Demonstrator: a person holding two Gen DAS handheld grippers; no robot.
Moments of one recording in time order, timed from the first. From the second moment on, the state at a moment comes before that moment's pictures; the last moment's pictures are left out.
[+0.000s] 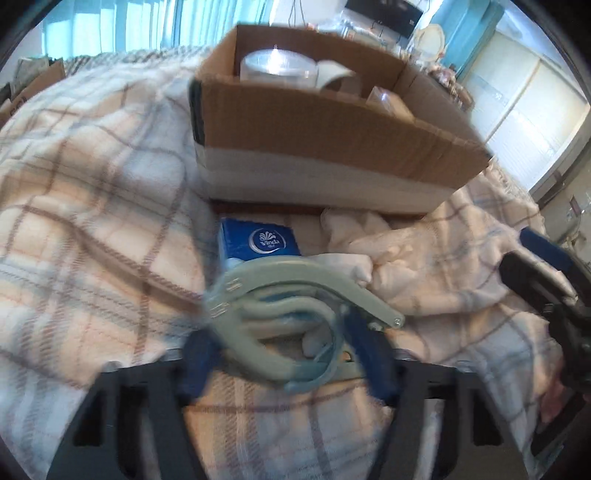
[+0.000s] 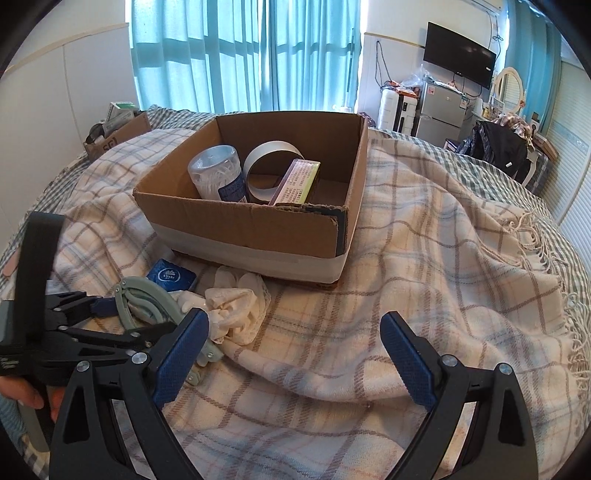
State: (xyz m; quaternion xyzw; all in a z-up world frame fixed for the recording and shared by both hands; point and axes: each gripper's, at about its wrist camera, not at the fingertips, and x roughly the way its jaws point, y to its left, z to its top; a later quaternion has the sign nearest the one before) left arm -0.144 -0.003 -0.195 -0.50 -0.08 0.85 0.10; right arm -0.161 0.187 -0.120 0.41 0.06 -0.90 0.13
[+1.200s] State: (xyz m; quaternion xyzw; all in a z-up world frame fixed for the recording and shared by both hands) left arm -0.133 -0.023 -0.176 -0.53 -0.06 0.83 0.16; right arm -0.159 0.168 -0.135 0.42 0.11 -0.89 0.12
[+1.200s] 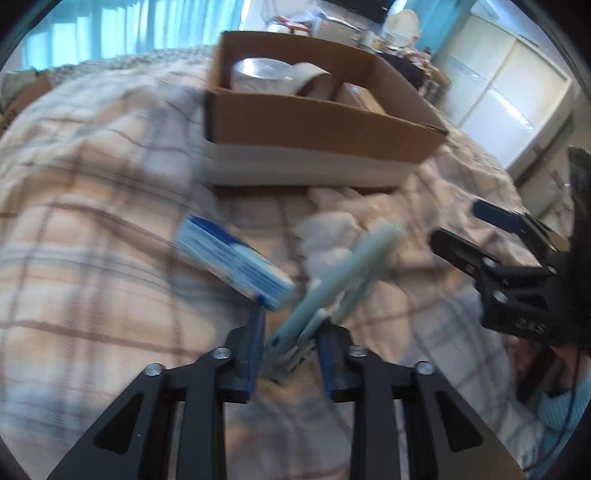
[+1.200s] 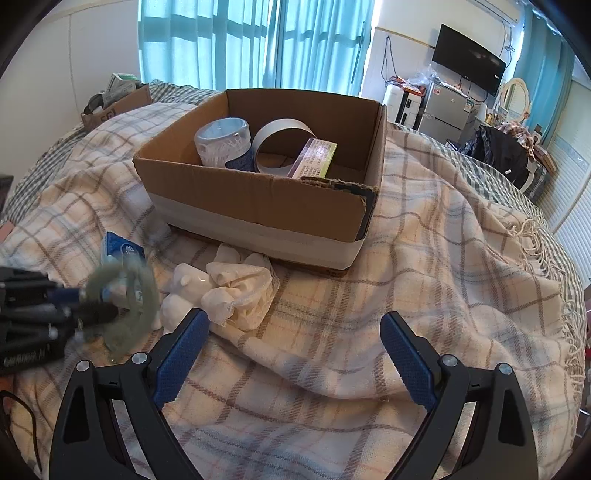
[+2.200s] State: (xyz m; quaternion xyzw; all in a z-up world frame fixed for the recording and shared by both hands) left arm -0.122 -0.032 -0.082 -0.41 -0.05 0.90 0.13; right arm -0.152 0.164 -0.127 0.42 0.09 -0.89 0.16
